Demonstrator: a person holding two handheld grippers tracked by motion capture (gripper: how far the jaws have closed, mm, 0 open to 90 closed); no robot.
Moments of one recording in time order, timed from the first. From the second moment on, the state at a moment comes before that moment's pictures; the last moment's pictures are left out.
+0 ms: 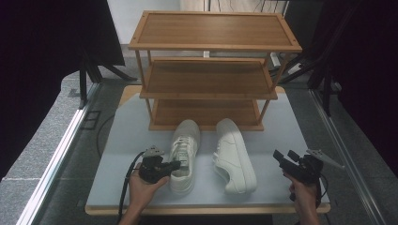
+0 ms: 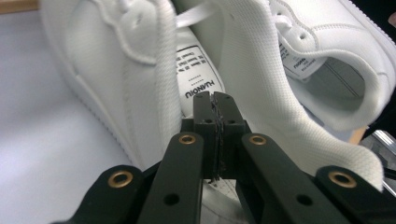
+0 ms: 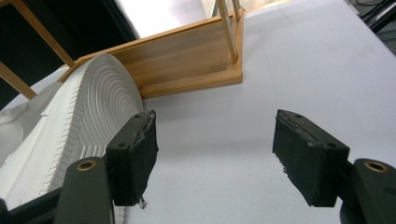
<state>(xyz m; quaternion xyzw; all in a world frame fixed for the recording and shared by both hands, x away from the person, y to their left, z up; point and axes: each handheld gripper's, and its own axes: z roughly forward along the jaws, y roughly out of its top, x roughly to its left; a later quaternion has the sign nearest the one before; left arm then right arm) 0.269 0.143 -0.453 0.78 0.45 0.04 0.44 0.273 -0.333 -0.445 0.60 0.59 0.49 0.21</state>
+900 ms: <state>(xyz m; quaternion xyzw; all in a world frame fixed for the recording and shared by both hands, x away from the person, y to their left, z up) 0.250 0.183 -0.419 0.72 0.42 0.04 0.55 0.272 -0.297 -0.434 0.53 0.64 0.52 0.23</state>
